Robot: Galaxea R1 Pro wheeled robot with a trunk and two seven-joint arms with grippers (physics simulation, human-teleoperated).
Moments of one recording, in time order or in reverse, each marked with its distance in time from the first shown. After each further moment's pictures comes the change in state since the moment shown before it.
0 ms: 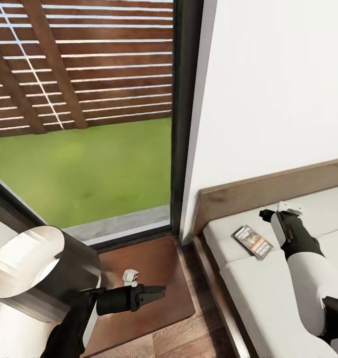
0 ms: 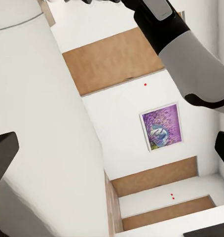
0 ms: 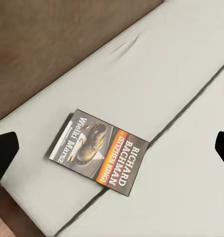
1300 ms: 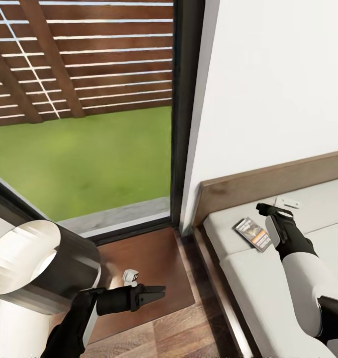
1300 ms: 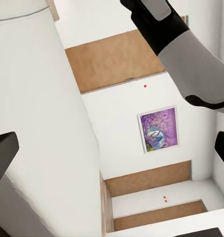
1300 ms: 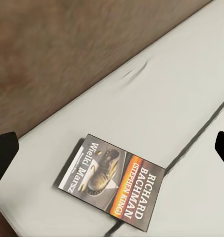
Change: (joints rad) left arm 0.000 0.000 0.000 -0.001 0.000 0.000 0.000; right arm 0.000 0.023 0.020 0.028 -0.006 -0.233 -0.001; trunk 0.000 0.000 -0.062
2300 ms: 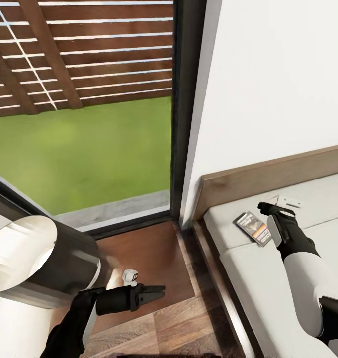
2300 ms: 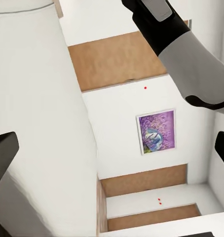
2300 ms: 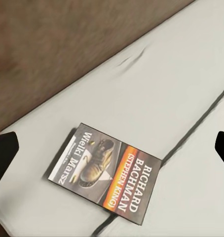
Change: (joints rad) left arm 0.000 0.001 0.003 -0.001 0.000 0.002 0.000; right arm 0.000 -0.007 -0.003 -0.011 0.000 0.000 0.000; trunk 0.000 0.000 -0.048
